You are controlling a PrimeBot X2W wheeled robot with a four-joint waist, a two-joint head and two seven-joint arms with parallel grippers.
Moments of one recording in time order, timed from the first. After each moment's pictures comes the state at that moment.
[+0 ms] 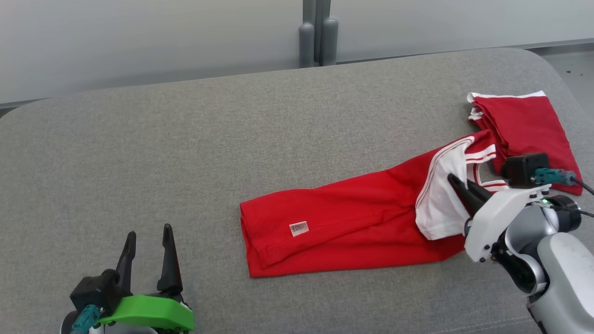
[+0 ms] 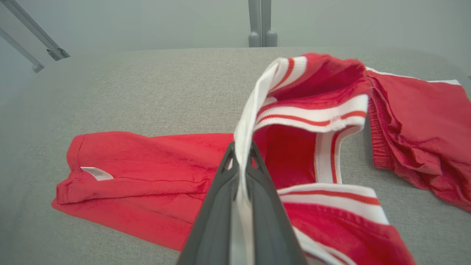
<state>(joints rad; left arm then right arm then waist) 0.00 0.17 -0.21 0.16 -0.49 0.10 -0.25 -0.30 -0.37 0.22 0.22 0.52 0.13 0.27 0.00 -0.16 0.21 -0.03</state>
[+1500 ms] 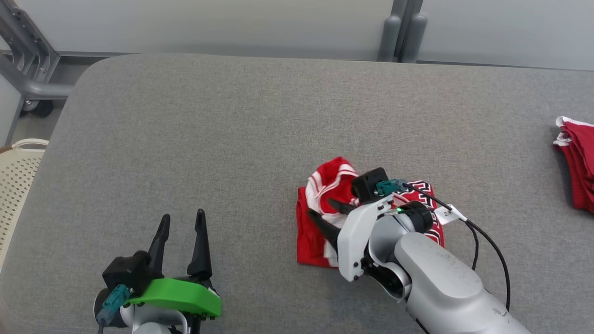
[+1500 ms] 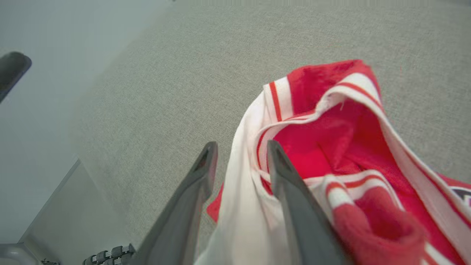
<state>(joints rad) -0.08 0.12 -0.27 0.23 -0.49 0.06 -0.26 -0.55 -0.05 0.62 0.62 0.53 0.13 0.17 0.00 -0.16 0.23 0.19</state>
